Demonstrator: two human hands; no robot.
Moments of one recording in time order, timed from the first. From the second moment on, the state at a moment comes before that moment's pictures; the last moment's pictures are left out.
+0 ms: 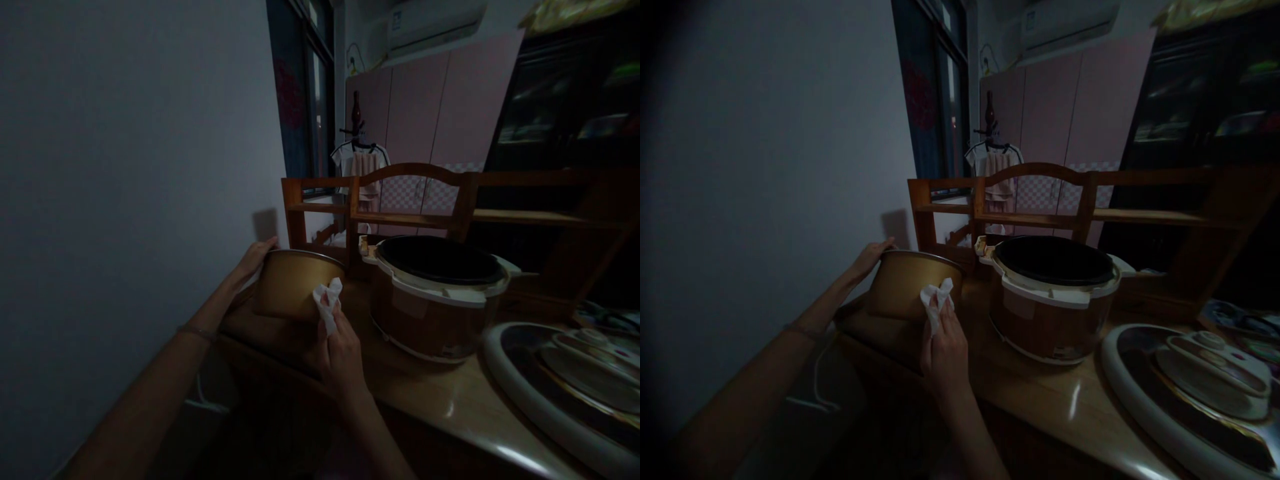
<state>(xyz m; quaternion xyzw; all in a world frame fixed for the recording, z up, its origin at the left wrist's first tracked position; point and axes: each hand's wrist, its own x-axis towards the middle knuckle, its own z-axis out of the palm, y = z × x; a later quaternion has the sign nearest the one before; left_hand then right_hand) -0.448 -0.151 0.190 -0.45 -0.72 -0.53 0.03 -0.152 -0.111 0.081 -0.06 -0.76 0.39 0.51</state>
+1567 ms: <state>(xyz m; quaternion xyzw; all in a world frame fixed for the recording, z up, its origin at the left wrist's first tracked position) -0.395 -0.077 0.233 -0.61 -0.71 -0.35 -0.03 -0.199 -0.040 0.134 0.08 -0.85 -0.03 0.51</state>
